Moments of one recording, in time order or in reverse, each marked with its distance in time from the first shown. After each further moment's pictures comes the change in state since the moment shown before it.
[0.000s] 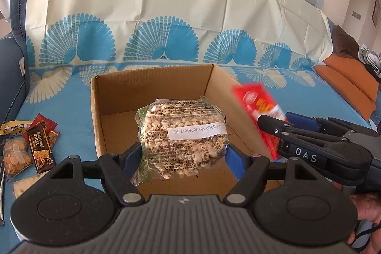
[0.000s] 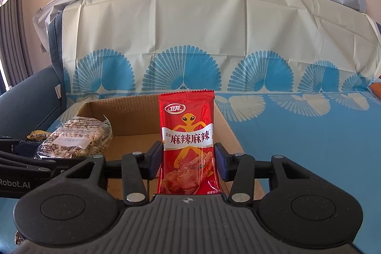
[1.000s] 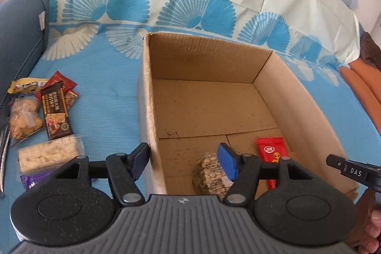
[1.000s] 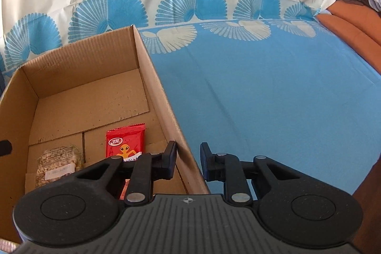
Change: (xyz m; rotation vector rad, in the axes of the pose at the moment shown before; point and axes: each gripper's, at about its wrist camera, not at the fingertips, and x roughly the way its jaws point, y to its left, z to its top) left arm 0.027 0.051 -0.011 -0.133 0.140 0.063; right arm 0.012 -0.052 -0.036 0.183 0.314 -0.295
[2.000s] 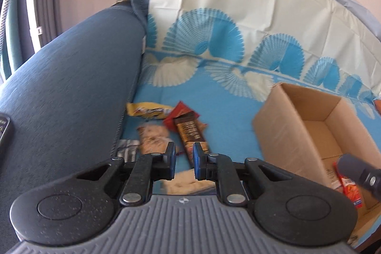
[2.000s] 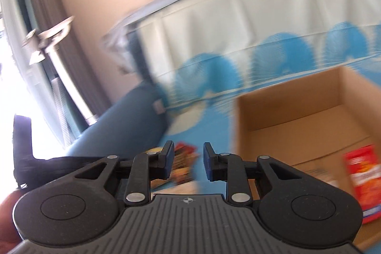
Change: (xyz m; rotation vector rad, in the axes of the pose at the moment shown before) left arm -0.083 0.192 0.006 -0.088 -0.146 0.192; right arm -0.099 0.210 -0.055 -0.059 -0.232 0.782
